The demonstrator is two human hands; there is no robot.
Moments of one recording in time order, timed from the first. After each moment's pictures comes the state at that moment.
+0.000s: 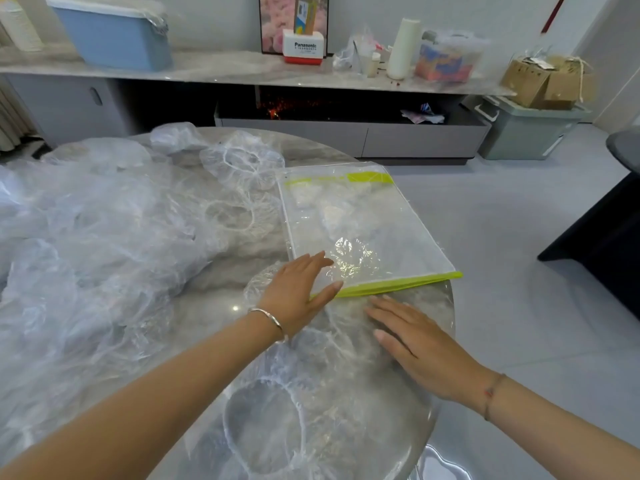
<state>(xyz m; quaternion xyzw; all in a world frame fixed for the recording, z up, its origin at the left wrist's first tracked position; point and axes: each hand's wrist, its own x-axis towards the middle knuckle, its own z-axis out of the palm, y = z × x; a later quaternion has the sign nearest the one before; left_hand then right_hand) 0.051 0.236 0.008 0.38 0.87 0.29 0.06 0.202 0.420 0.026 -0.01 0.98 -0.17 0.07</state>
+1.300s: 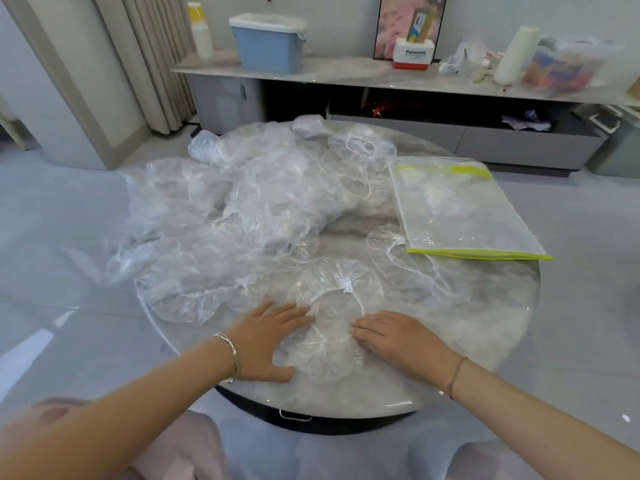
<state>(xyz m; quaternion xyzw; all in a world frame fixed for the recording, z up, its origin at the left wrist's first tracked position) 0.190 -0.042 0.011 0.41 0.90 0.04 0.17 0.232 0.246 -0.018 -0.38 0.92 -0.03 -0.13</state>
